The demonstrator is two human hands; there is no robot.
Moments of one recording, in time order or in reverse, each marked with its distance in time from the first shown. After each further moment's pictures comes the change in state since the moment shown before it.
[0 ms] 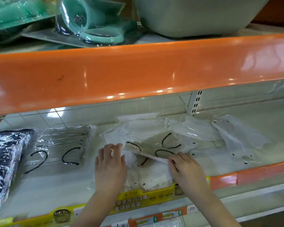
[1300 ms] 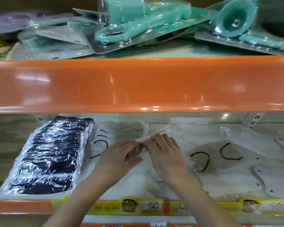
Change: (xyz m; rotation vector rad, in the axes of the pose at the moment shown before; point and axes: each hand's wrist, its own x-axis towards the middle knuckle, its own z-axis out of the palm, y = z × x) left_hand 0.029 -0.147 -0.106 -0.340 -0.479 -0.042; right_hand 0.076 -0.213 0.058 0.132 0.196 -0.455
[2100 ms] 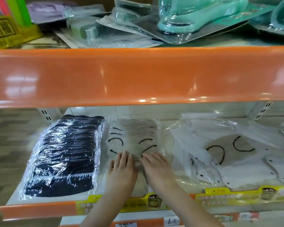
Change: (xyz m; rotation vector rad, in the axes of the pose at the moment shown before) left_hand -0.043 -0.086 0.045 0.436 -0.123 -0.233; right_hand -0.031 -0.080 0.075 0.017 -0.480 0.203
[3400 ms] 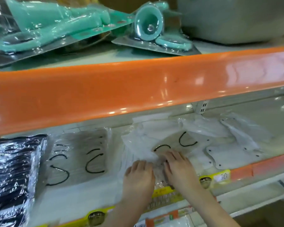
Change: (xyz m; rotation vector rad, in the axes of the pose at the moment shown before) left_hand 0.009 0.198 0.004 -0.147 0.255 0.373; right_hand -0.095 0.173 -0.085 -0.137 0.156 0.315
